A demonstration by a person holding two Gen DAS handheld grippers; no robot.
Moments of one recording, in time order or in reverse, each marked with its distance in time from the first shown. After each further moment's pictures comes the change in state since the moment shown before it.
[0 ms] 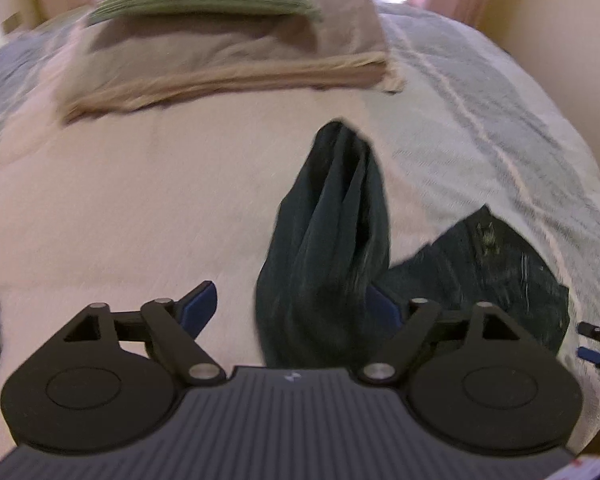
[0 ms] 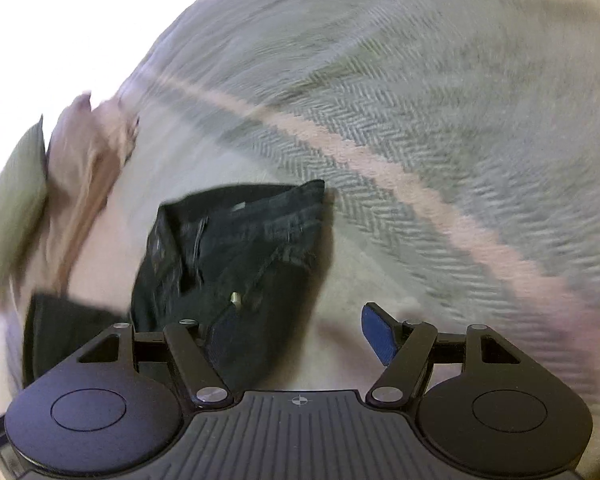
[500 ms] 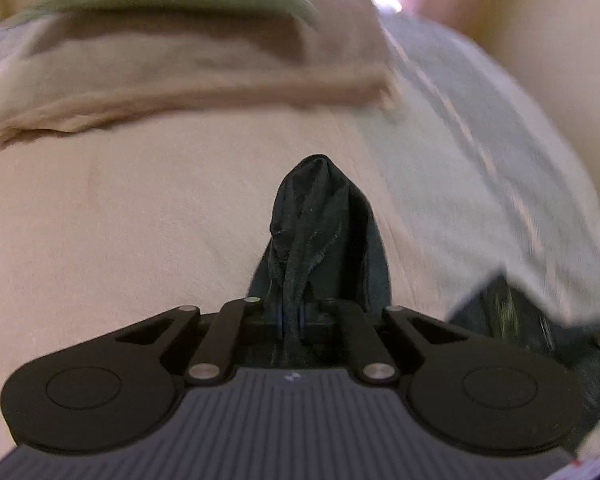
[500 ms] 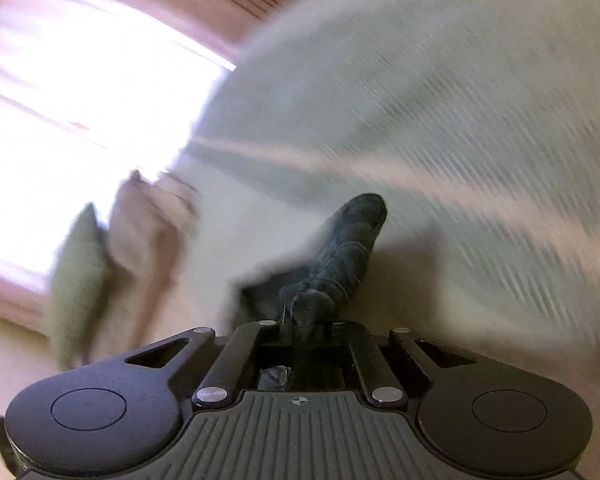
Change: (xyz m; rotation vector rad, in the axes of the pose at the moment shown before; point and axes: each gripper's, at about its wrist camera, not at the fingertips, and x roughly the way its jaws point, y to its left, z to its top) left arm 0.090 0.026 0.066 -0.094 -0.043 -0.068; right arm 0.023 0.027 0.032 0.072 -0.204 0.269
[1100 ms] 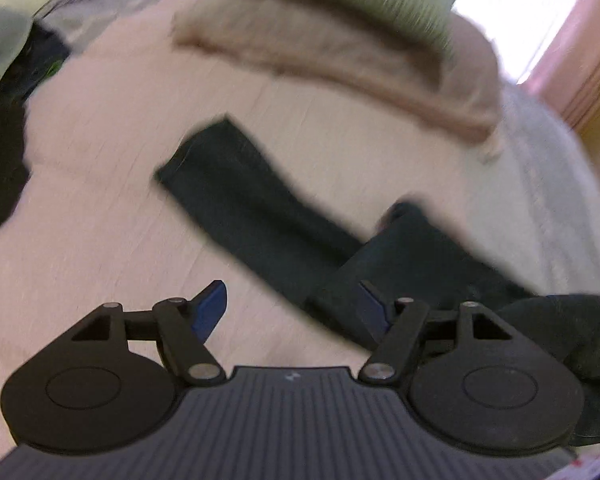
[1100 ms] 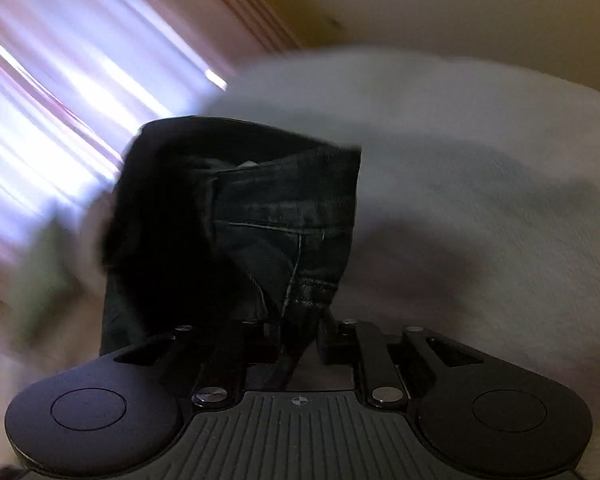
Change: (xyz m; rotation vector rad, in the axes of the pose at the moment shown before) left arm -0.091 0.017 -0.120 -0.360 0.015 0.246; right arm -0.098 -0.052 0.139 -0.191 0.056 -0.280
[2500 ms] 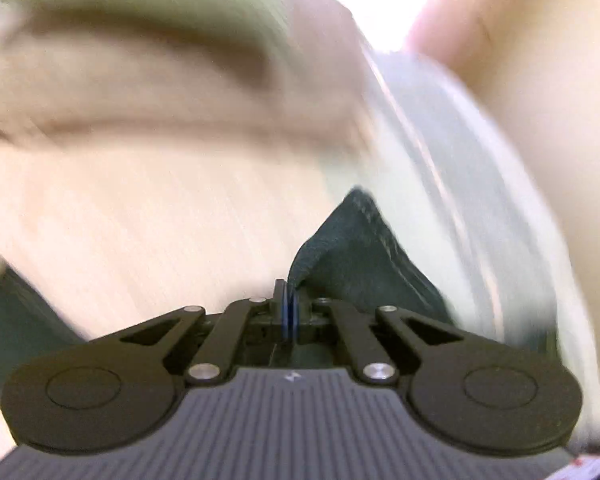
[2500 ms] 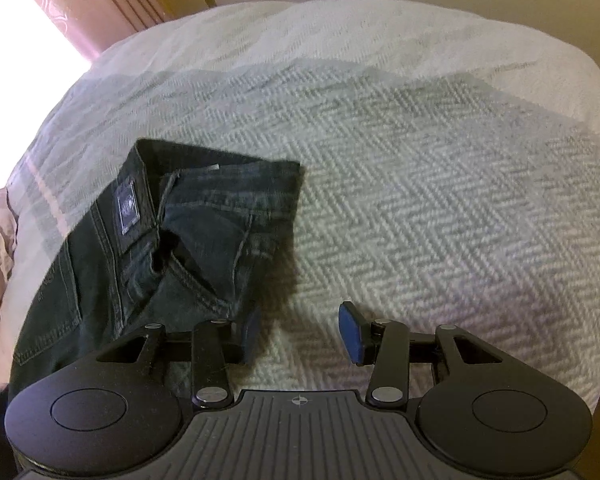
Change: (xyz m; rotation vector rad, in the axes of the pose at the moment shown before) left arm 0.115 -0.121 0.155 0.228 -0.072 -0.344; right arm 0.052 -0.036 -0.036 0.161 0.002 -0.280
